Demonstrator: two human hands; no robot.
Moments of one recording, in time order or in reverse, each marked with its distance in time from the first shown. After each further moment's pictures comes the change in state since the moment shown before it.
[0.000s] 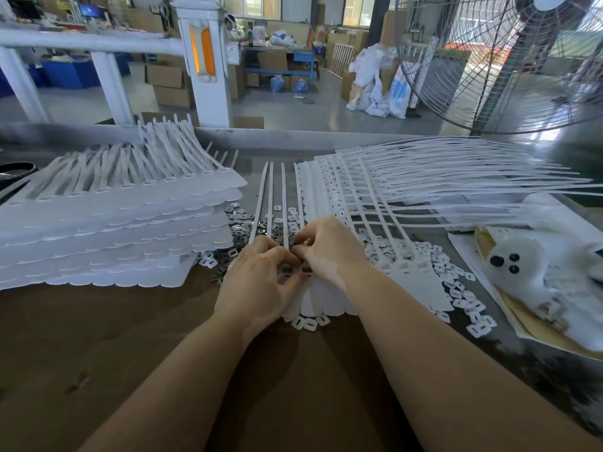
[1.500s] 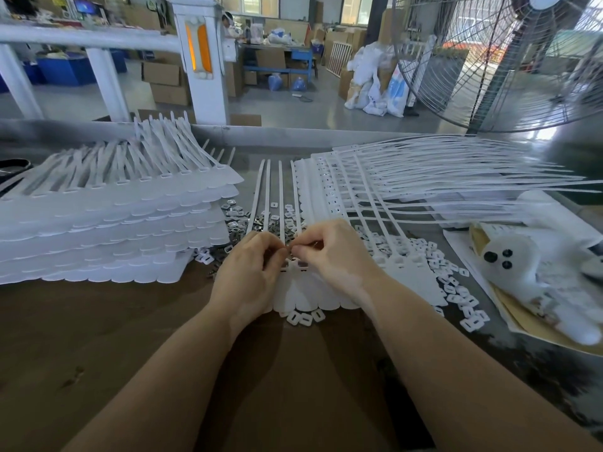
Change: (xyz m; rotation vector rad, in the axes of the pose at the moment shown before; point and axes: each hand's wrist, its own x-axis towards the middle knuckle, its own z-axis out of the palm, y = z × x) left_hand 0.004 -0.002 -0.003 -0.146 0.048 -0.057; right_hand -0.028 0.005 -0.013 0.261 0.009 -0.202
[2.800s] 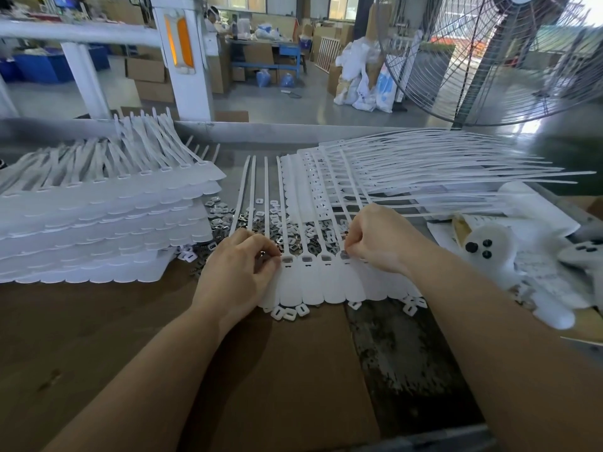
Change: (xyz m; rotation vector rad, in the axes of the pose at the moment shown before) left_hand -0.003 0.001 0.003 0.122 -0.051 0.032; right_hand -0.003 0.025 -0.063 -0.528 -0.105 0.211
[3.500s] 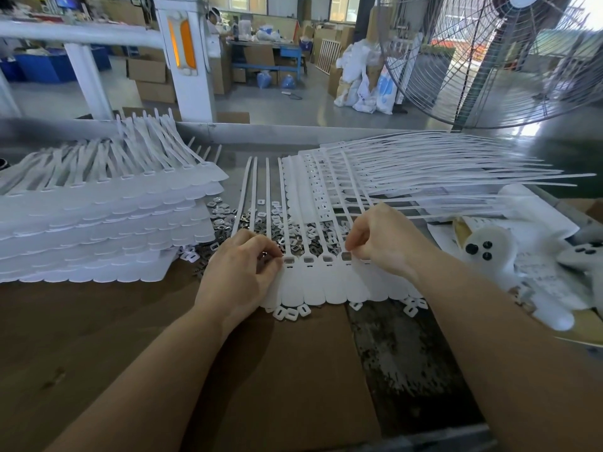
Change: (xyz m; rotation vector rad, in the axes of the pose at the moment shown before) left_hand 0.000 0.000 0.000 0.019 -0.007 0.004; right_hand -0.006 0.001 -0.002 0.102 0.042 0.029
